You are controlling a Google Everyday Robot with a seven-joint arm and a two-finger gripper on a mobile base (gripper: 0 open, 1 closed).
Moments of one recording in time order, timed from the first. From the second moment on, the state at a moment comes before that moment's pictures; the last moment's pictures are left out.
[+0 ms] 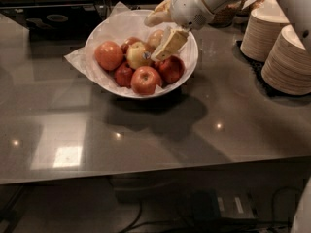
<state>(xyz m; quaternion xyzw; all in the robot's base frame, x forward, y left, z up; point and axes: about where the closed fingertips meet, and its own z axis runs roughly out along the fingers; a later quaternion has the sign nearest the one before) 0.621 -0.011 0.967 -0.74 0.55 0.15 0.37</state>
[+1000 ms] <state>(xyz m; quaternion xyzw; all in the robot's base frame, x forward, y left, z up) 0.632 0.012 0.934 -0.75 0.54 0.18 0.34</state>
